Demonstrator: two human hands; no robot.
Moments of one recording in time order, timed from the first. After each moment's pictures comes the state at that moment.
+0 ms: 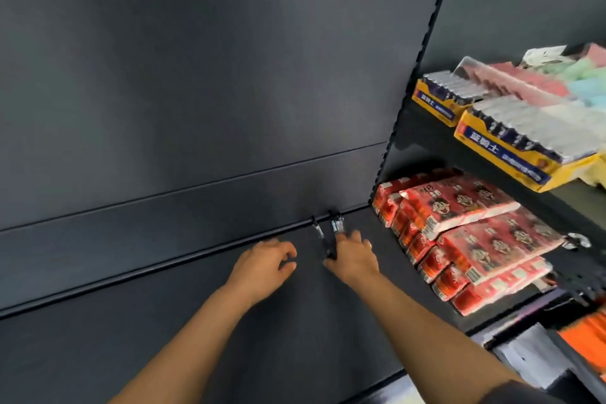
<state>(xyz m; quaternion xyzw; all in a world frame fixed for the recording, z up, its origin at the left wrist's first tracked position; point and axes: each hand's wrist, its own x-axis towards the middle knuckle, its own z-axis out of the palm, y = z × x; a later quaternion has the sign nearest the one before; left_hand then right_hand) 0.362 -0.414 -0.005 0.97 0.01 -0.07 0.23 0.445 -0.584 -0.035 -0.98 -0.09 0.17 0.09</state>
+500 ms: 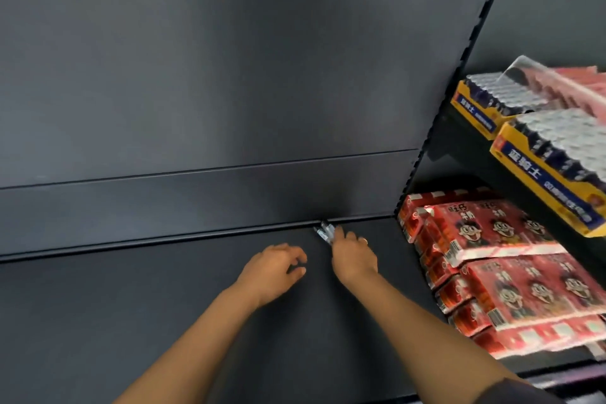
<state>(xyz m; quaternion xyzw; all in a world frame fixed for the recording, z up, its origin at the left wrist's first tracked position) 0.368 -0.444 -0.018 0.96 0.11 -0.09 0.23 0.480 -0.571 -0.053 -0.96 -0.24 0.15 0.02</state>
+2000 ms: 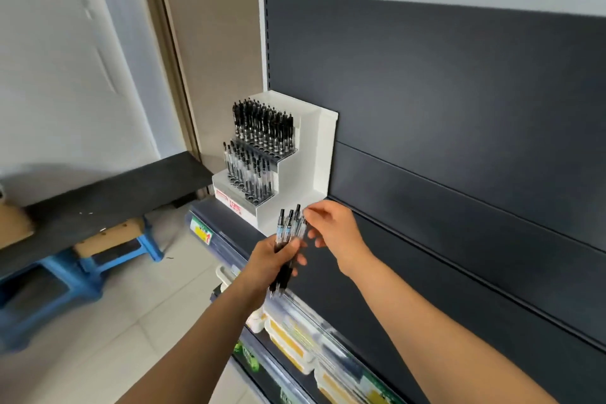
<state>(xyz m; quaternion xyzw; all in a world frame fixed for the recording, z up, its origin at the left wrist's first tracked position) -0.123 -0.200 0.037 0.53 0.43 0.38 0.63 0.014 -0.200 0.076 -0.60 -0.47 0.42 0.49</state>
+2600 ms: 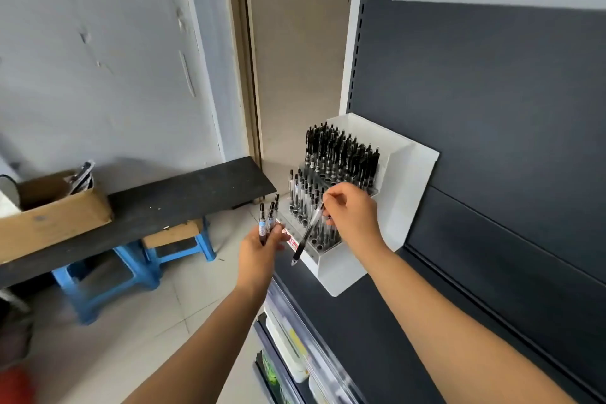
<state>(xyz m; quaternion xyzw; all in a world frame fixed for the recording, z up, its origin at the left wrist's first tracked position) -0.203 -0.067 0.038 0.41 0.60 0.55 0.40 -0.056 -0.032 0.088 -0.56 -0.63 0.27 0.47</state>
